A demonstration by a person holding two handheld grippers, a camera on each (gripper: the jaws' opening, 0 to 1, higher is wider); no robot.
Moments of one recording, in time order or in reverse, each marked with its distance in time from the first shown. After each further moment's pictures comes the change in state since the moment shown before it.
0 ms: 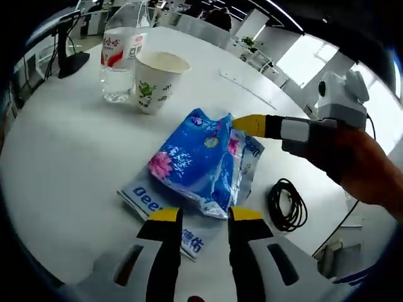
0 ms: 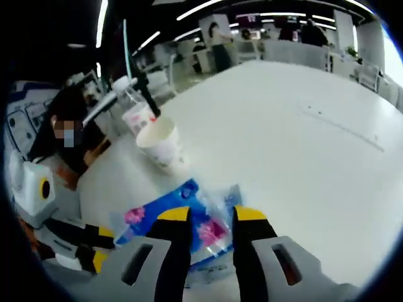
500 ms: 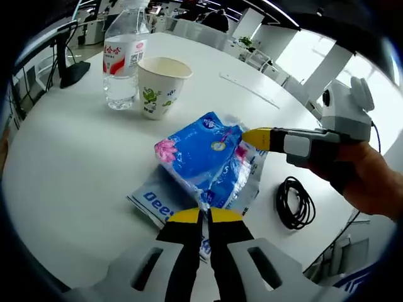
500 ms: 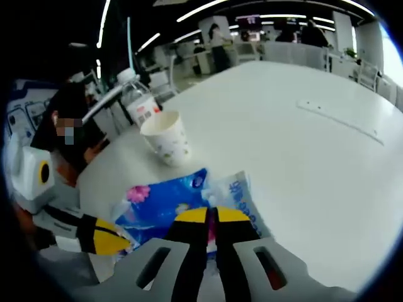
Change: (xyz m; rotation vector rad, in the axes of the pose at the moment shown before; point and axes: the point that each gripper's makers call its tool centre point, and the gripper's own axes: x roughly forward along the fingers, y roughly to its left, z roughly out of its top) left arm -0.005 0.007 0.007 -0.002 -0.038 0.003; right arm -0.015 0.004 -0.009 0.009 -0.057 -0.020
